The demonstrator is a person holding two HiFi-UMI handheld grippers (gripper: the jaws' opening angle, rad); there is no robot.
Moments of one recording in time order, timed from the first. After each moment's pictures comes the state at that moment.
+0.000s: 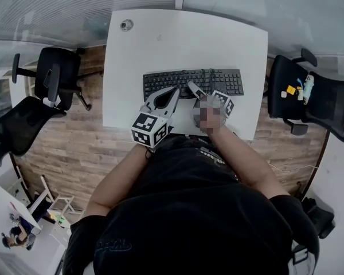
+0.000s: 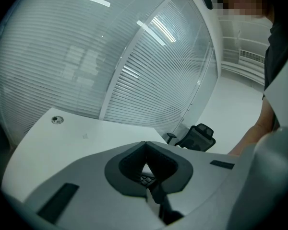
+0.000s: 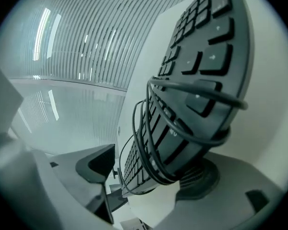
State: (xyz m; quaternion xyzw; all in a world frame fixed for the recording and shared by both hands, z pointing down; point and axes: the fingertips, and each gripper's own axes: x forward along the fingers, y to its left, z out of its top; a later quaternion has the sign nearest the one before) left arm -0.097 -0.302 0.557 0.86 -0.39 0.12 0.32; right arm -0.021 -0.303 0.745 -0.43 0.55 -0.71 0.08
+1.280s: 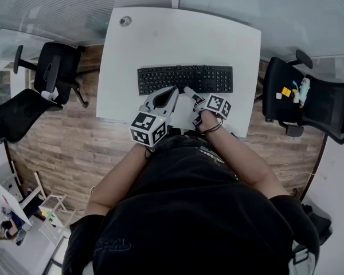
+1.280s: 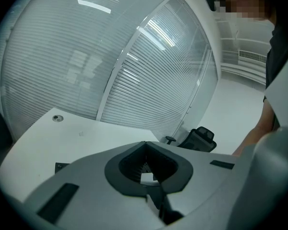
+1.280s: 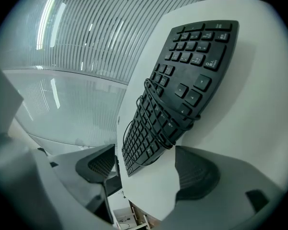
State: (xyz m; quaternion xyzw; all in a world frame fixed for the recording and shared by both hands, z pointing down) left arm -0.068 -0.263 0.538 0.86 -0.41 0.10 0.30; right arm -0.001 -0.252 0.737 -0.40 0.58 -0.71 0.03
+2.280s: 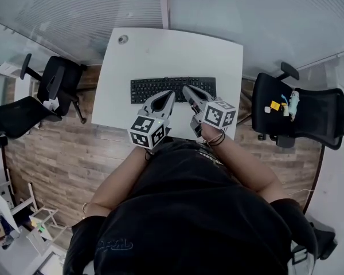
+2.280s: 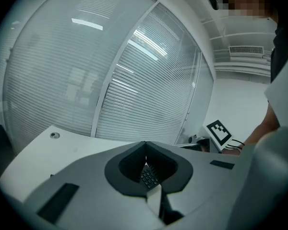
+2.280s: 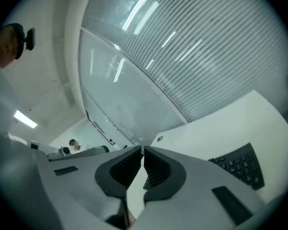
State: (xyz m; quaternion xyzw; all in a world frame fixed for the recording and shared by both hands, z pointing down) left arm -0.021 -0.252 0.486 0.86 -0.44 0.07 0.23; right arm 0.026 -0.284 0.531 -0.34 0.85 -0.41 0.01
